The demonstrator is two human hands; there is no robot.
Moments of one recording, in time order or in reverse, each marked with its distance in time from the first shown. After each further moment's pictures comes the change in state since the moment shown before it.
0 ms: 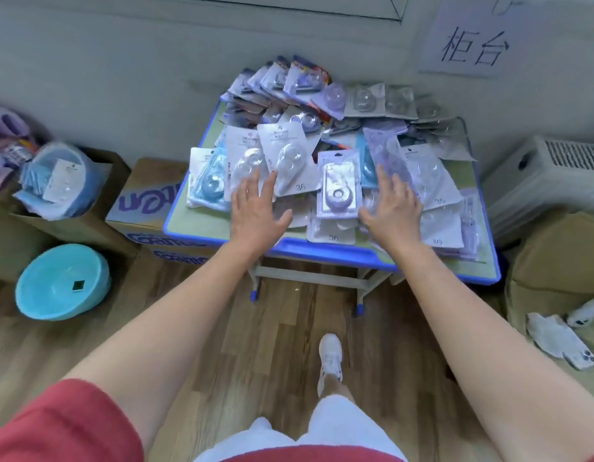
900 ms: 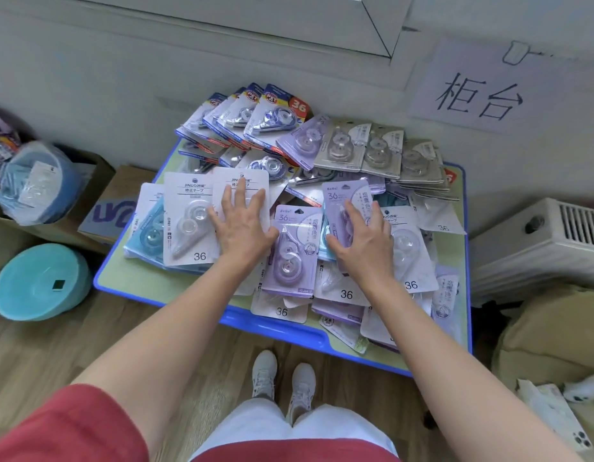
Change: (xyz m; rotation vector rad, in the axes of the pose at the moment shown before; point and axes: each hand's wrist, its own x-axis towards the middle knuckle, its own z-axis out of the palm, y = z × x) left_hand 0.130 0.061 0.050 0.185 0.008 -0.225; right_hand 0.126 0.045 0.004 0.138 -0.074 -0.094
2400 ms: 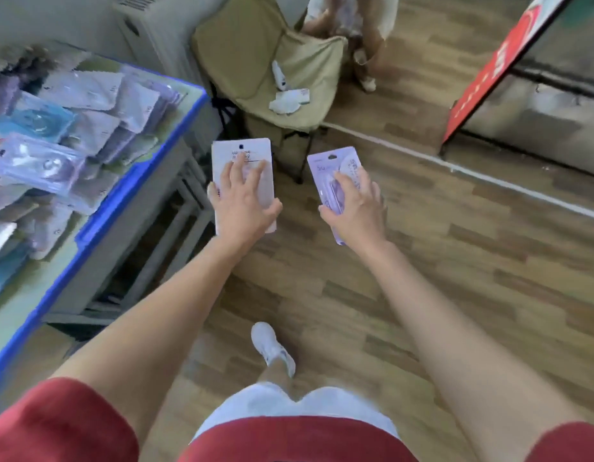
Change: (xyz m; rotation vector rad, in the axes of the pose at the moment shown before) left_hand -0.350 -0.061 0.005 -0.097 -0.329 1.402; right_hand -0.524 -0.103 0.106 0.076 0.642 1.195
